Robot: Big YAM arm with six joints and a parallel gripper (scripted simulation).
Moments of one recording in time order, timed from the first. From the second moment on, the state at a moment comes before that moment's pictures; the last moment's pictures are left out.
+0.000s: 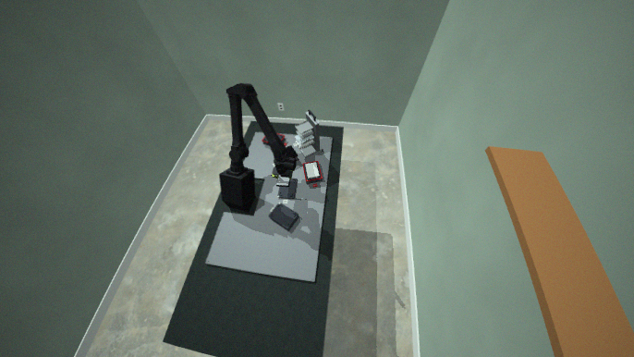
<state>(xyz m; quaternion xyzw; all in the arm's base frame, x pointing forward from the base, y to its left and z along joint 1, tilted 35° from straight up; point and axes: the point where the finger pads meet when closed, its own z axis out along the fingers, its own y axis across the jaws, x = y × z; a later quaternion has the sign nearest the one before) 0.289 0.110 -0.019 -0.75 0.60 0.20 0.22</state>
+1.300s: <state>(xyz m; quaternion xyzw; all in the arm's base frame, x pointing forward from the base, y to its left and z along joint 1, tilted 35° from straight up) 0.293 0.057 0.059 -0.75 0.59 0.20 0.22</state>
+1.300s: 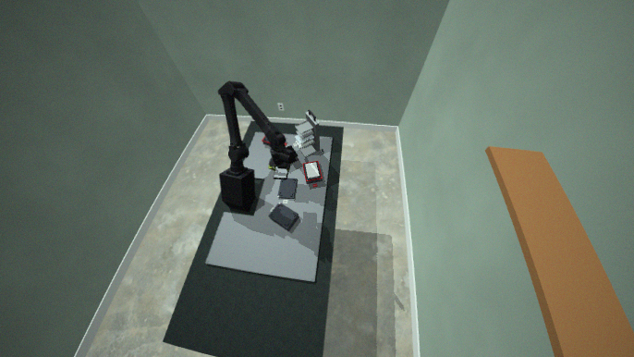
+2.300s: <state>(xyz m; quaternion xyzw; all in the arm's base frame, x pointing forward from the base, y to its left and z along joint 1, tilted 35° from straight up) 0.279 0.120 0.106 -0.64 0.71 0.23 0.19</state>
